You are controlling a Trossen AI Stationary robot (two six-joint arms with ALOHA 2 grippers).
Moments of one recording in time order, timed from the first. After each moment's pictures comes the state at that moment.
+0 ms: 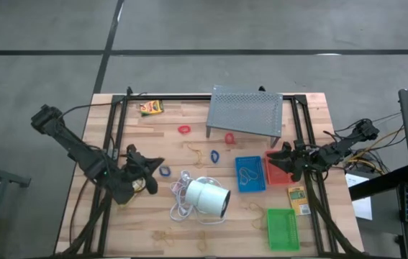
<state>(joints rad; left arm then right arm) -0.68 1.09 0.77 -0.48 -1.12 -0.86 0.54 0.05 0.01 0.08 0.63 0.69</state>
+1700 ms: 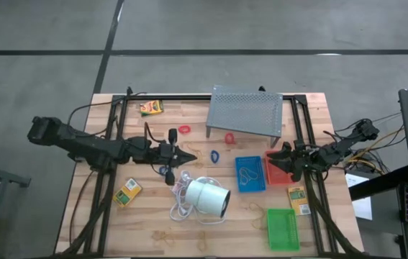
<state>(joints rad) -0.16 1.23 0.64 0.54 -0.12 0.08 0.54 0.05 0.01 0.08 0.63 0.69</state>
